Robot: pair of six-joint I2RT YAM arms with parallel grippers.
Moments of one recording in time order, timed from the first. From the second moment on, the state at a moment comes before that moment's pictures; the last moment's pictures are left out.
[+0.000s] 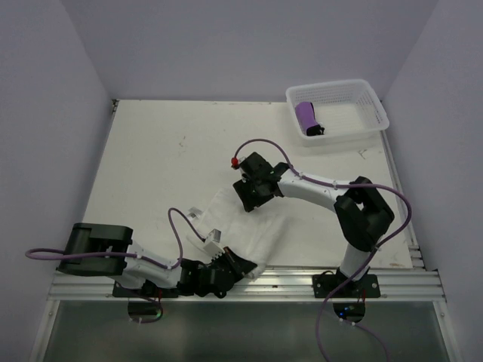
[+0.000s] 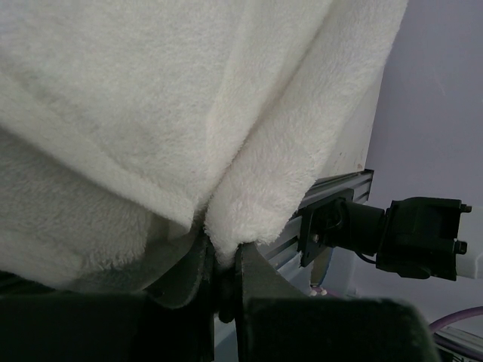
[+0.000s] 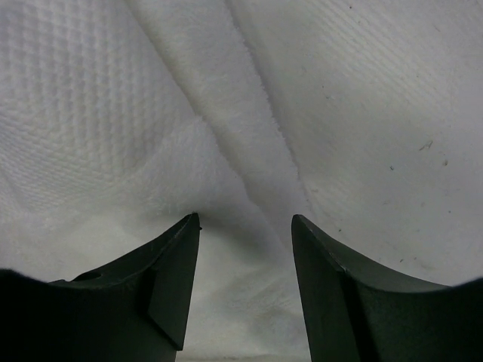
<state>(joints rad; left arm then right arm) -1.64 1.40 0.29 0.41 -0.69 -1.79 0.79 1.77 1.22 -0.55 -0.01 0.22</state>
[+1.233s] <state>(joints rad) -1.33 1.45 0.31 0.61 -0.42 -1.30 0.61 1.84 1.17 -0.50 0.15 0.41</state>
